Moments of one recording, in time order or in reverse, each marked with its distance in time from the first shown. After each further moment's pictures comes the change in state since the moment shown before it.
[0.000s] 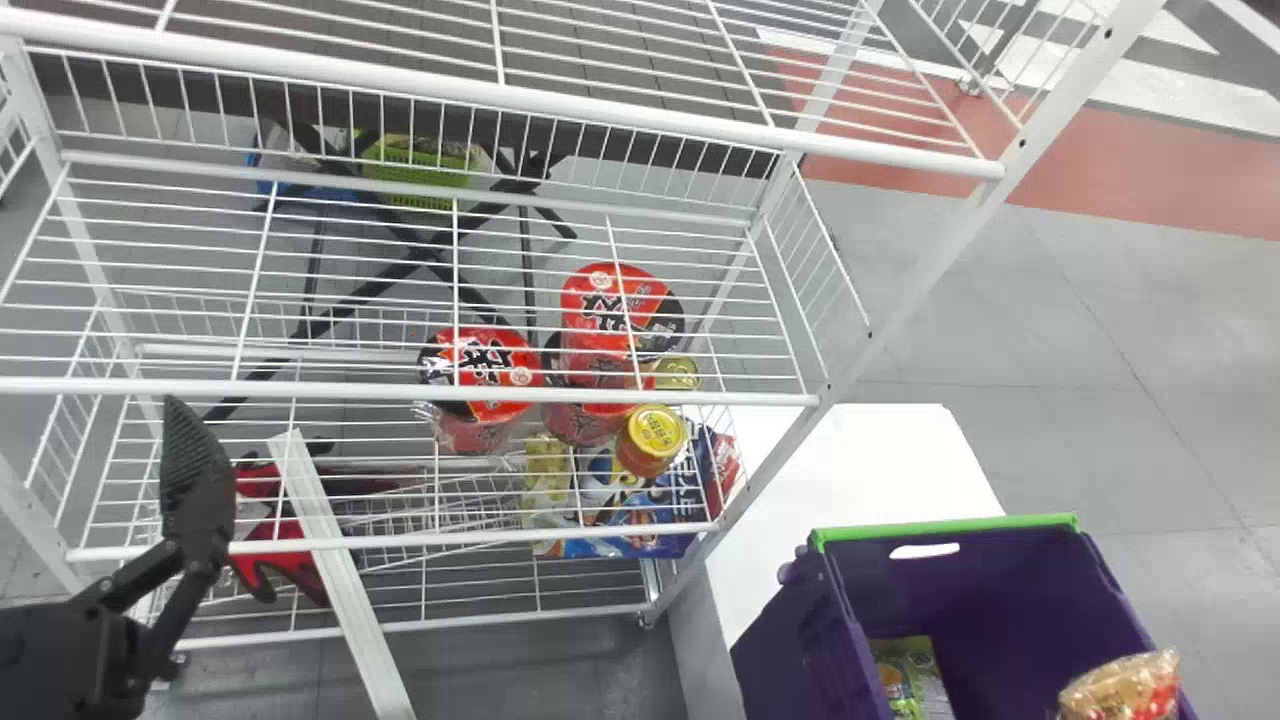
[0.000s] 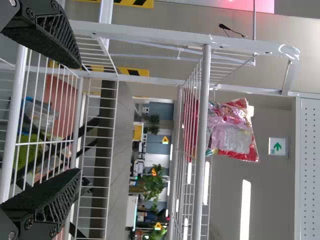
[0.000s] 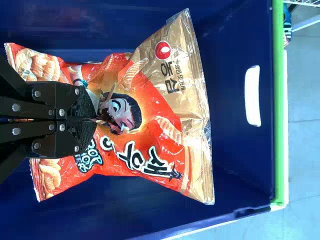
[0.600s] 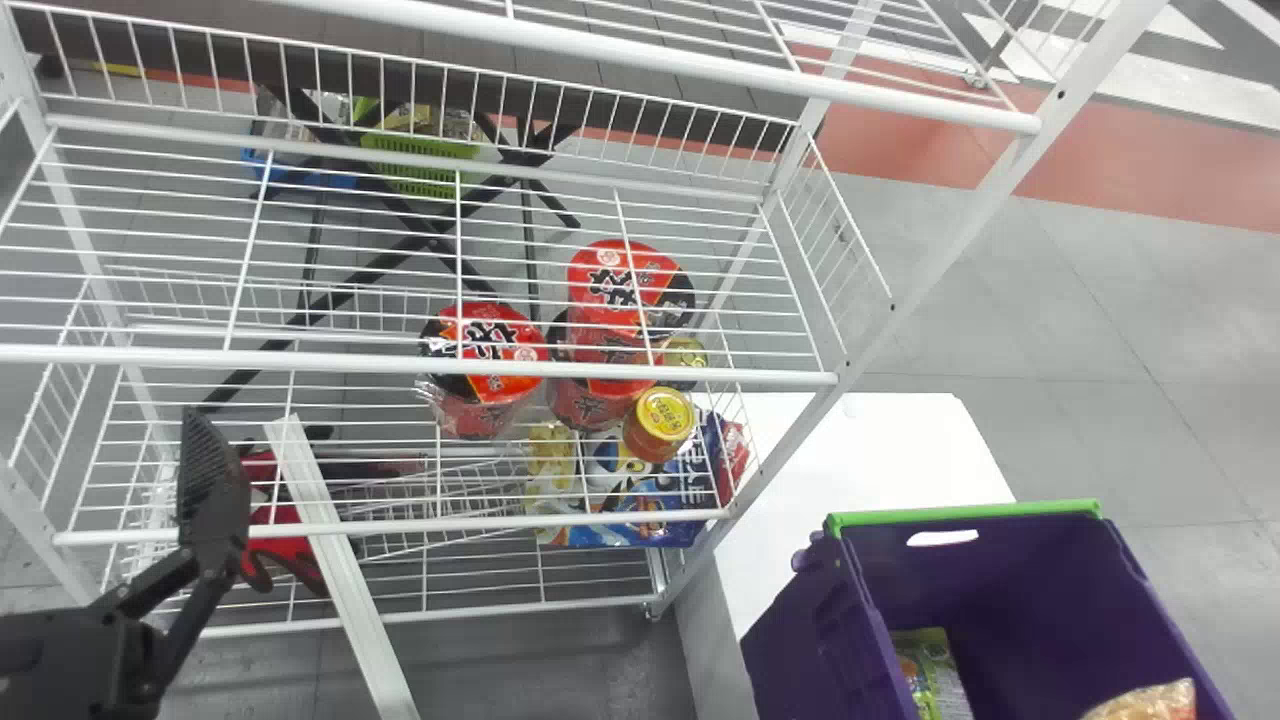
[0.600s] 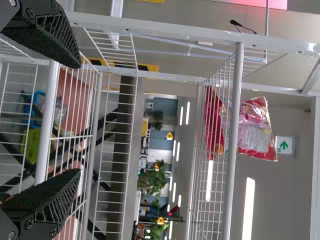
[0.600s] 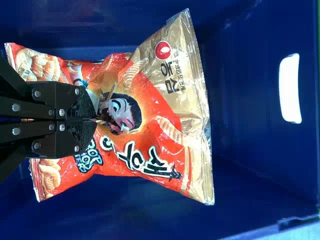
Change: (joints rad) left arm -0.010 -0.001 -0.009 0.030 0.025 -0.009 -0.020; right arm 0.032 0.000 -0.019 0.013 0.004 0.011 0.026
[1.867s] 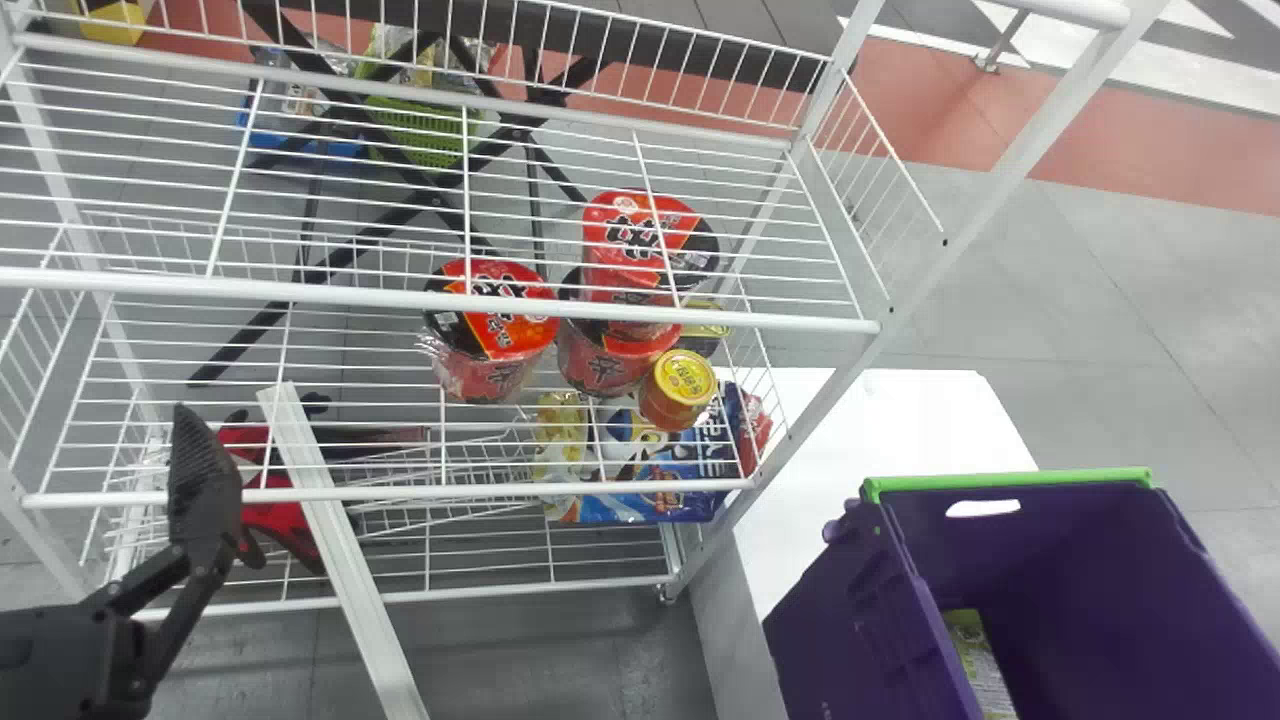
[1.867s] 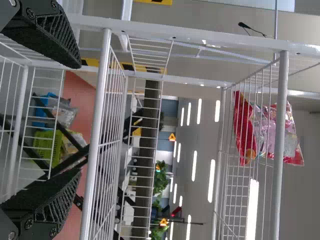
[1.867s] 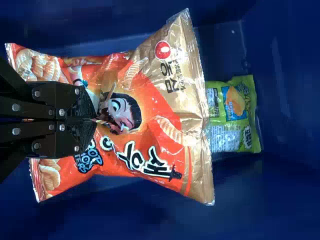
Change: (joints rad) left arm -0.006 0.005 0.009 0.007 0.013 -0.003 -0.005; right arm -0.001 -0.022 0.030 0.057 0.002 0.153 0.000
